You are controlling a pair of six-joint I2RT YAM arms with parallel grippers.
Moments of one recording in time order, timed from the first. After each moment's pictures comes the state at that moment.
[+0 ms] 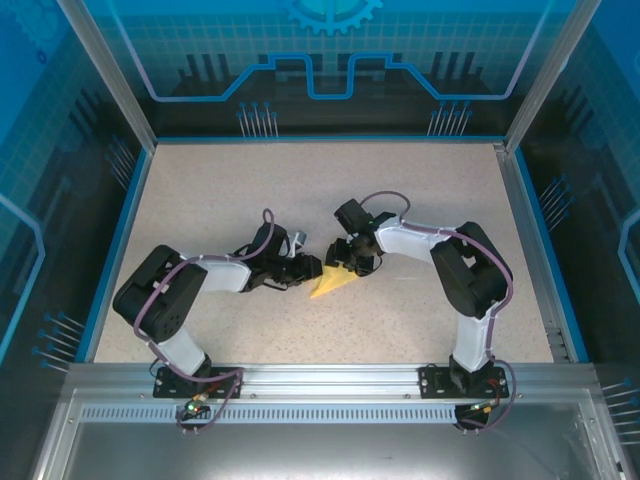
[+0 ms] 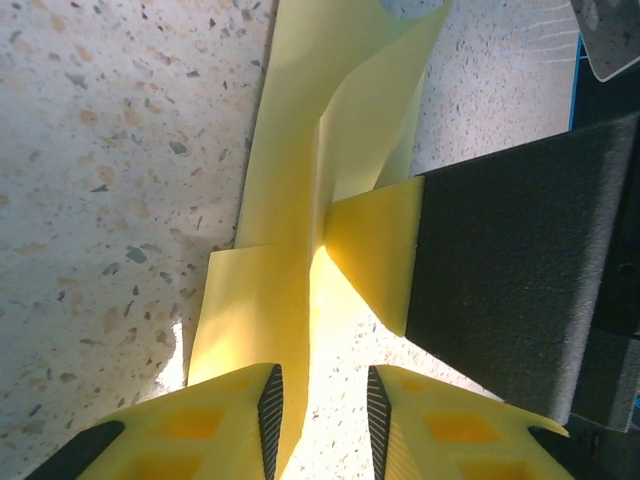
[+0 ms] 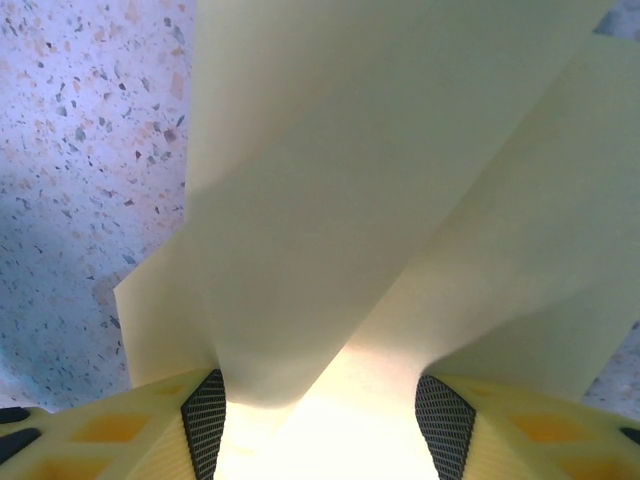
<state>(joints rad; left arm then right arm) -0.48 1.67 0.64 0.24 0.59 -0.84 0.63 1.90 1.19 -0.56 -0.19 0.82</state>
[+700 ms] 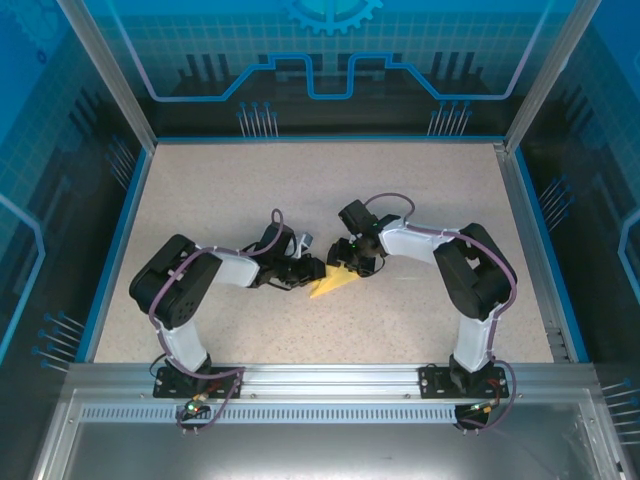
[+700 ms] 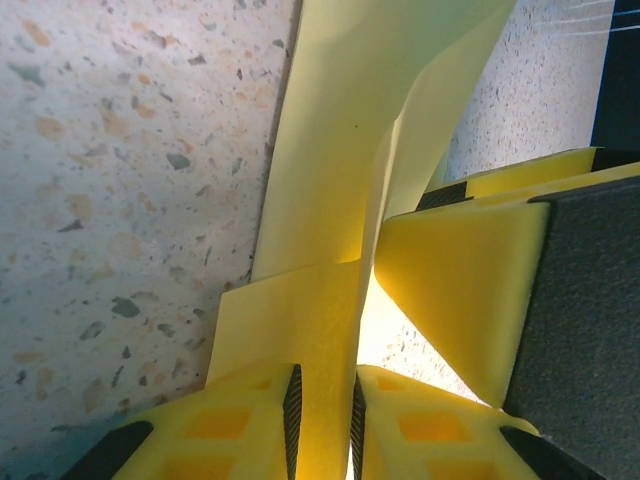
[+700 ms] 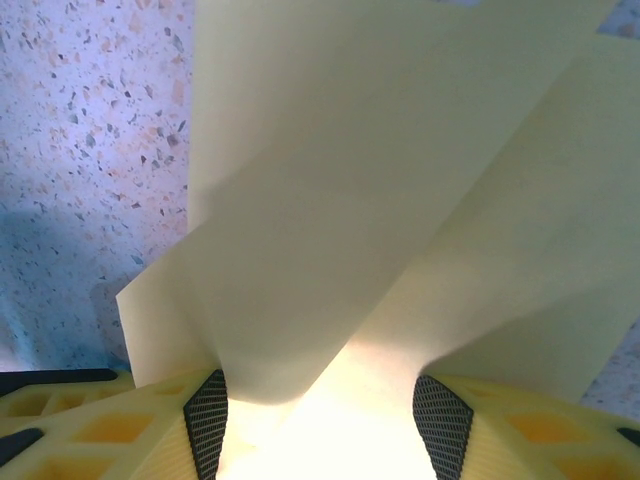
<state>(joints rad) -0.50 1.79 0.70 0.25 0.62 -0.82 0.61 1.88 1.14 -0.50 -0.22 0.84</state>
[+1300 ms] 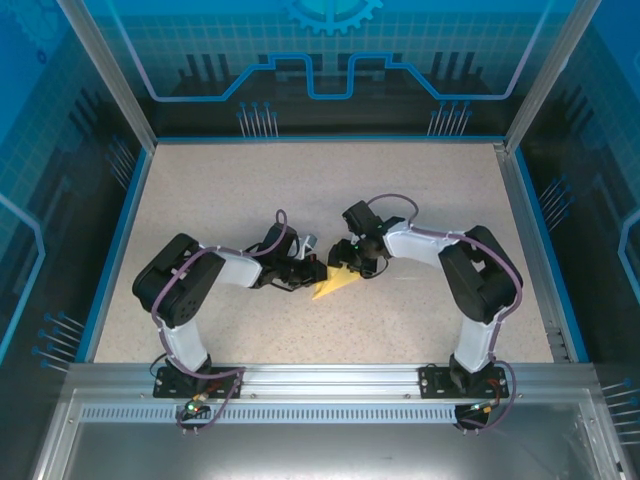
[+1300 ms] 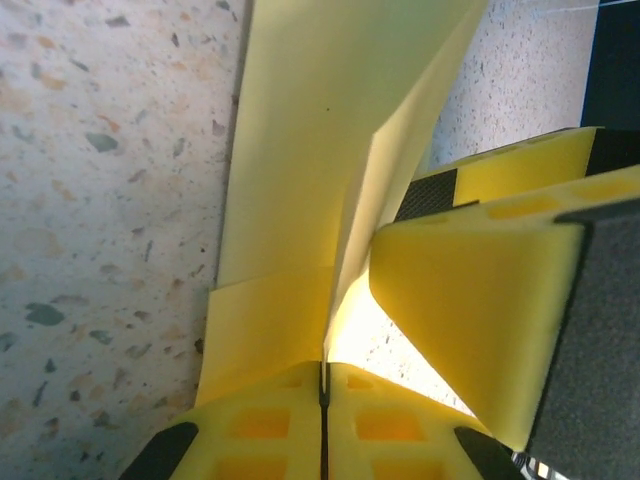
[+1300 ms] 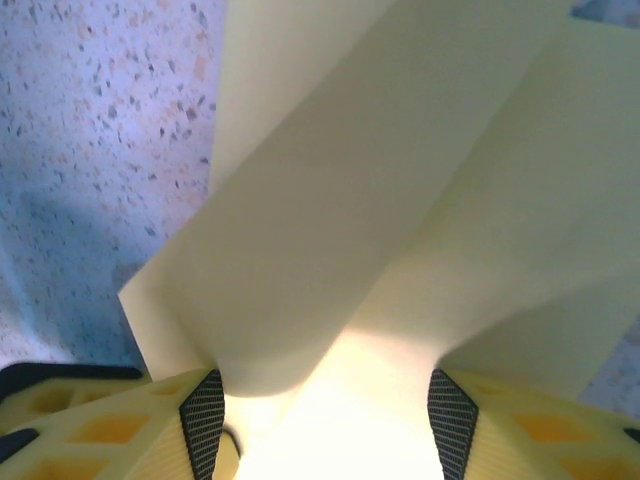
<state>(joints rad) -0.51 1.80 0.71 0.27 0.65 -0.82 0.60 1.83 1.09 -0.47 -0.26 0.78</state>
